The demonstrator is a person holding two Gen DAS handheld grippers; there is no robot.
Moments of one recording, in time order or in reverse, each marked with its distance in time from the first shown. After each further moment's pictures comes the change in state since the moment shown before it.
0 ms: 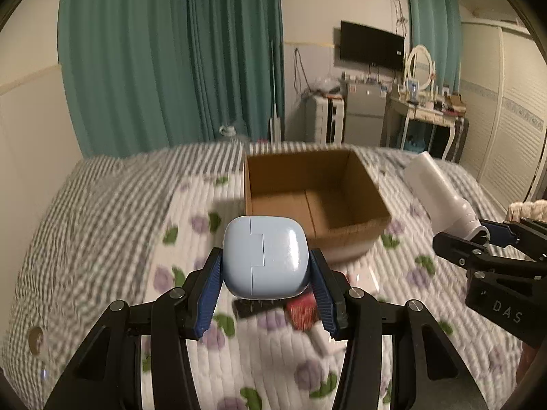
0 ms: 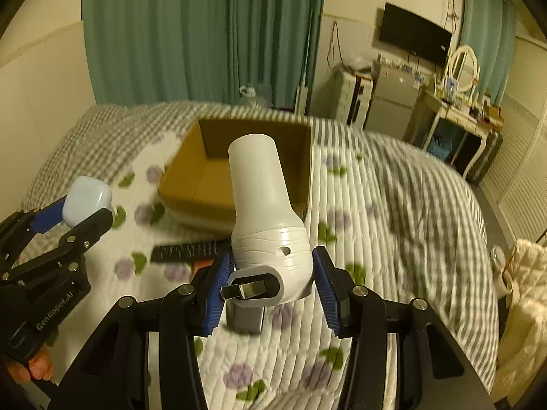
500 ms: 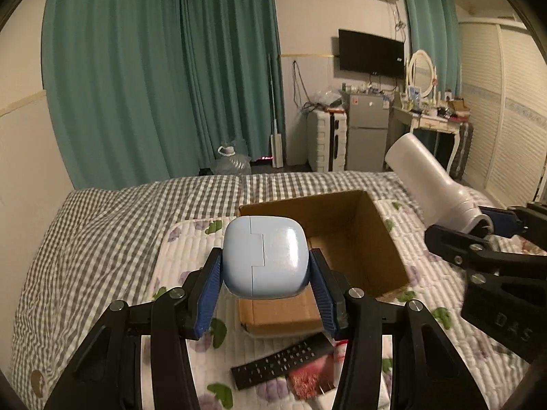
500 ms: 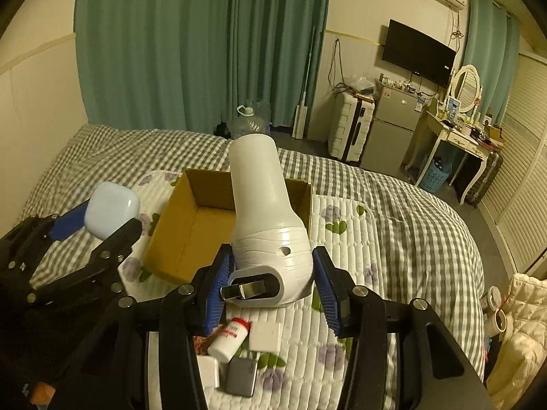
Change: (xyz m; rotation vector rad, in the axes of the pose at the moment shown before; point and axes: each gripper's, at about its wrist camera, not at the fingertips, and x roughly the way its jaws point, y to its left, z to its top) left arm 0.074 -0.014 0.061 0.034 -0.037 0.023; right arm 0.046 -0.001 0.089 -0.028 -0.039 -0.015
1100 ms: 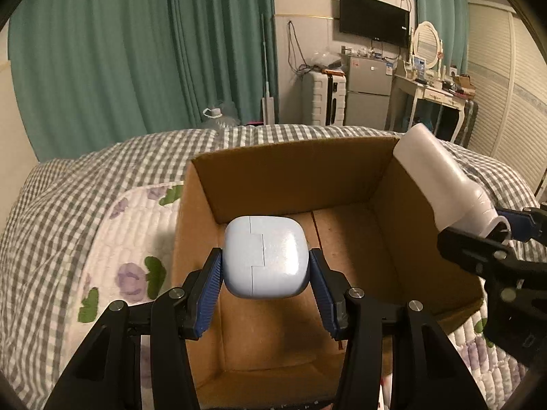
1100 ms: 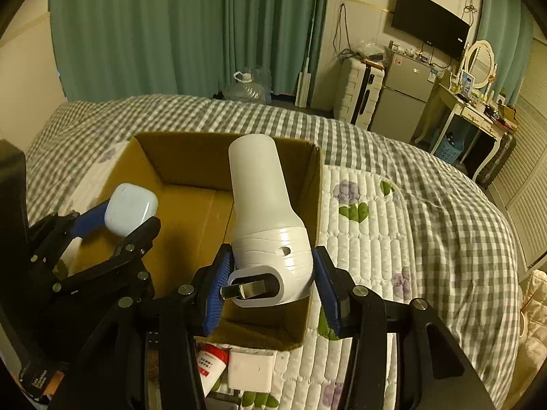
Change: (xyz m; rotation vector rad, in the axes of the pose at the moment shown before) left arm 0.131 -0.016 -0.024 -0.004 0.138 -0.040; right arm 0.130 -0.020 -0.008 0.011 0.125 0.023
